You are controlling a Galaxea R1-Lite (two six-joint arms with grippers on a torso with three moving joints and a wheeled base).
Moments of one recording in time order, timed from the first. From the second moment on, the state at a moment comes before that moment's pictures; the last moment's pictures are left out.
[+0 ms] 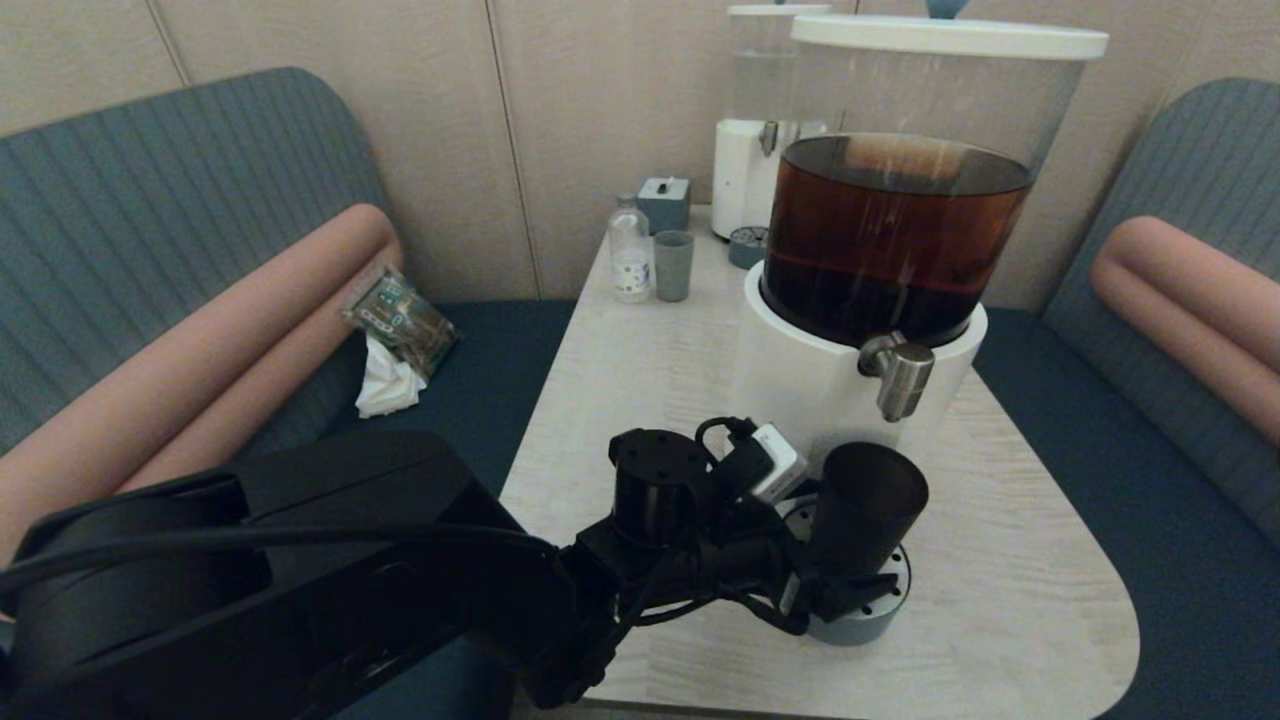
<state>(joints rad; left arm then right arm) -0.80 2.27 -1.05 -1.13 -0.46 0.07 0.00 0.00 0.00 0.01 0.00 0.04</state>
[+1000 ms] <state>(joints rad) -0.81 2.29 -1.14 -1.09 -0.45 0.07 0.00 0.00 0.00 0.01 0.00 0.04</state>
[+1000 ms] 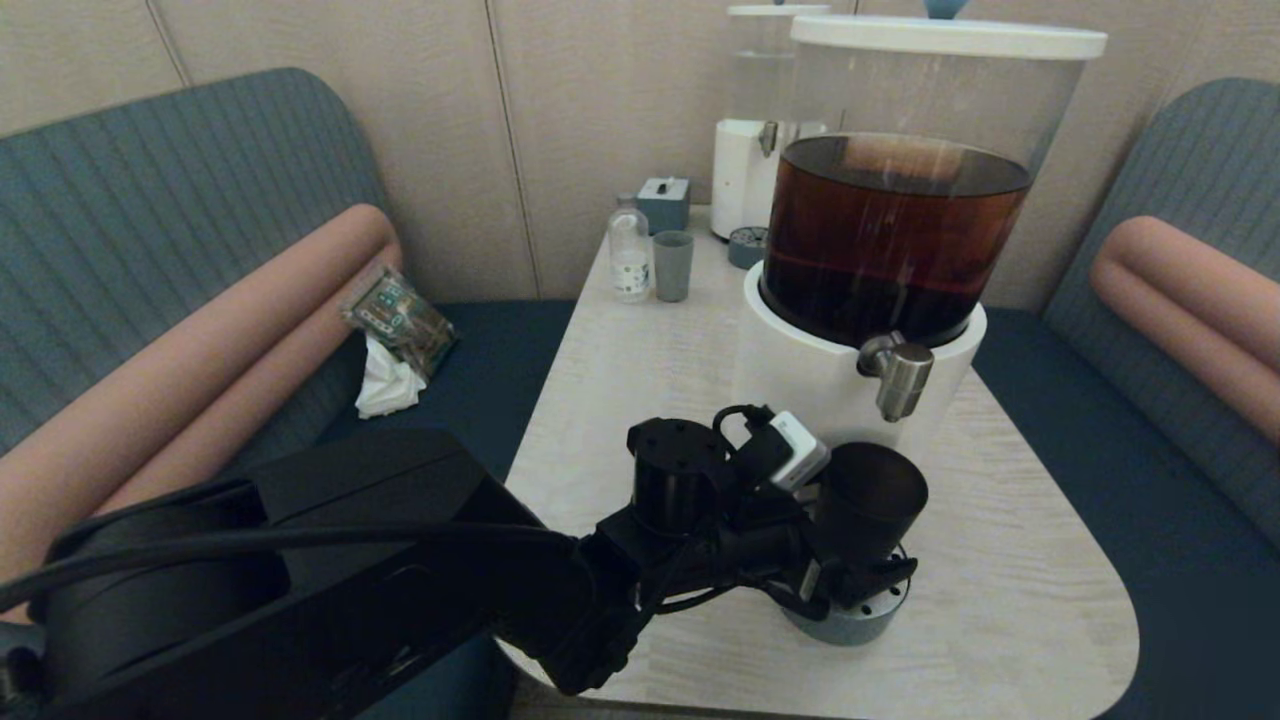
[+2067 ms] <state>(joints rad) -0.81 2.34 -1.22 -1.06 -0.45 0.07 0.00 0.00 0.00 0.01 0.00 0.04</state>
